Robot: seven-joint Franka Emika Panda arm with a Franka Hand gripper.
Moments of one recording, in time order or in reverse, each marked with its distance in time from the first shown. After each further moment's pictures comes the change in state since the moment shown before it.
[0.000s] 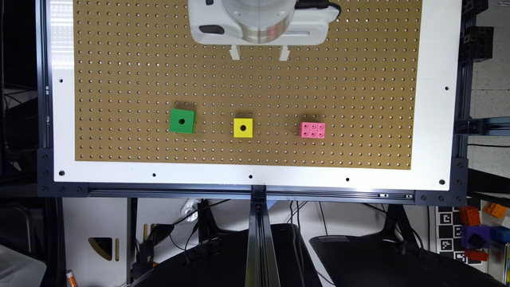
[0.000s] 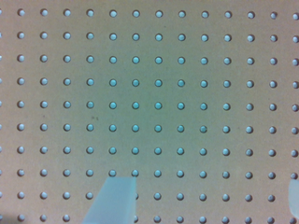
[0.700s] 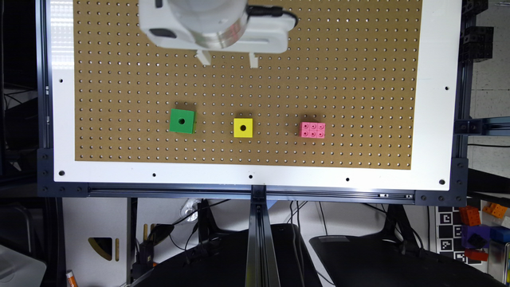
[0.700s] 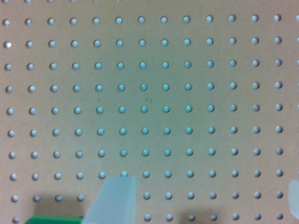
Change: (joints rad) arm -0.137 0.071 -0.003 0.094 -0.006 0.000 -0.104
